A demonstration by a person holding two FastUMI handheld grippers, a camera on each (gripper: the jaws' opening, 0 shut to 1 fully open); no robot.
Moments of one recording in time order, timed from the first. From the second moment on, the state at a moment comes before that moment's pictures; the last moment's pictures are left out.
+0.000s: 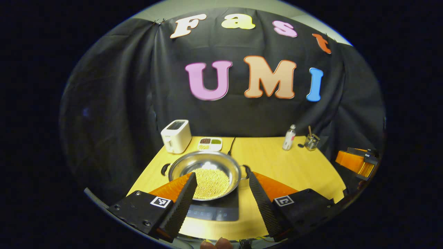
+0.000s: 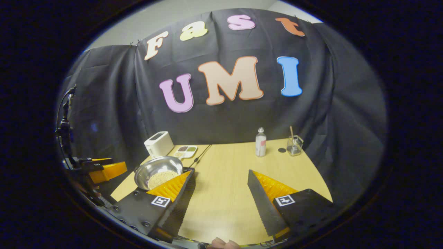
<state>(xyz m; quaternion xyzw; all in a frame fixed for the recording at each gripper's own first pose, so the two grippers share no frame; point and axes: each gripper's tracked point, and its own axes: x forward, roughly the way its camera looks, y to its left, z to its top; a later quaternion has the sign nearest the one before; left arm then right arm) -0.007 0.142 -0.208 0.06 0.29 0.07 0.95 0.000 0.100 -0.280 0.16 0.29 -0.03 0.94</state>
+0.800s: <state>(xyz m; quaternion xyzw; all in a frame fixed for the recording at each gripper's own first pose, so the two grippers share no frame) -0.020 0.094 -0.073 0.02 0.13 0.01 0.99 -0.013 0.087 -0.114 0.10 0.16 -0.11 0.98</state>
